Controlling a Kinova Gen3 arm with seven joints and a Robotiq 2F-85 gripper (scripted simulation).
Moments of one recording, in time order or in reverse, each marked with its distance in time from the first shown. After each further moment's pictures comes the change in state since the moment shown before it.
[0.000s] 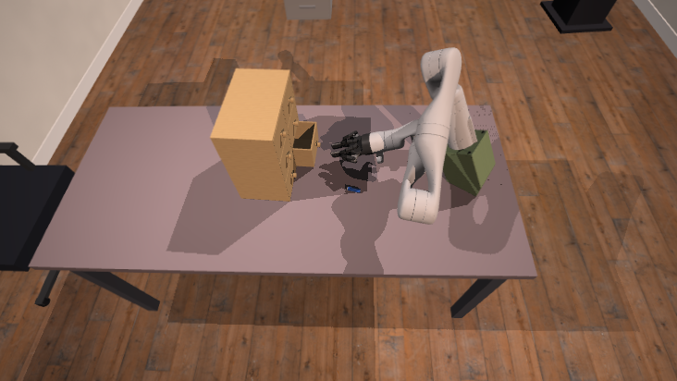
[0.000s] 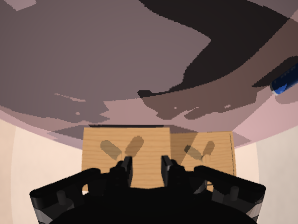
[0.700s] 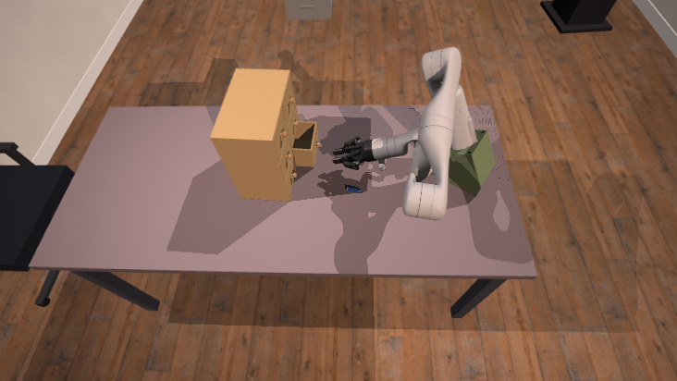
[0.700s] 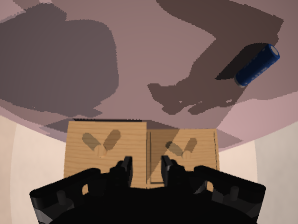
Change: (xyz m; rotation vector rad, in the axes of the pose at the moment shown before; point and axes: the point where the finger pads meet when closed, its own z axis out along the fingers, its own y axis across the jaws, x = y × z) arm -0.009 0.037 -0.013 0.008 0.003 -0.012
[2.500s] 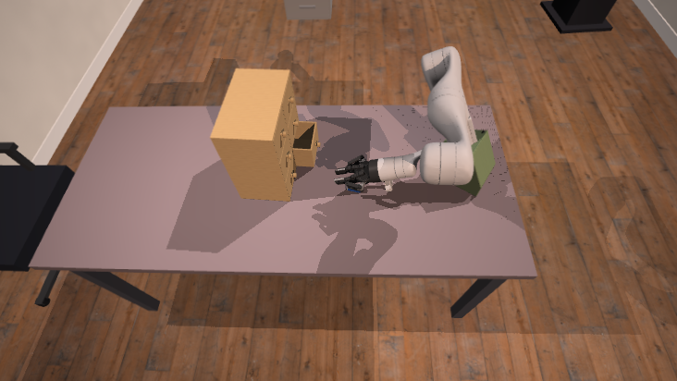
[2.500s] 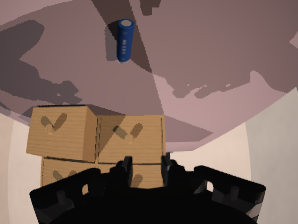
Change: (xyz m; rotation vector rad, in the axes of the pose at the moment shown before) arm -0.030 0.111 -0.034 -0.006 -0.006 0.011
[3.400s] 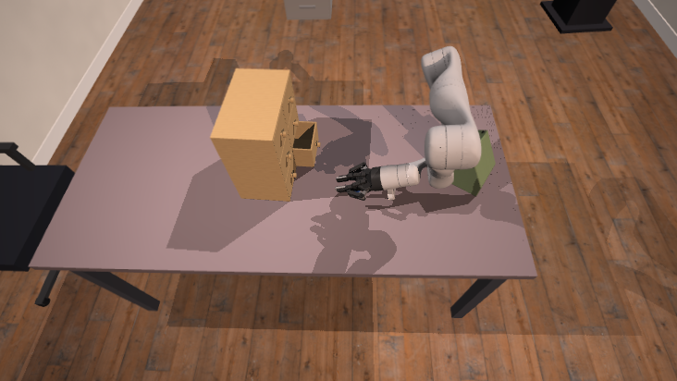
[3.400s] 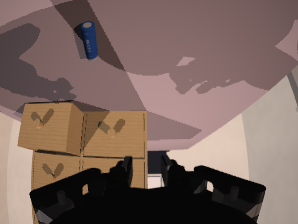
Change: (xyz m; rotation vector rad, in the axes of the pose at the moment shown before) arm -0.010 0.039 -0.012 0.000 -0.001 0.002
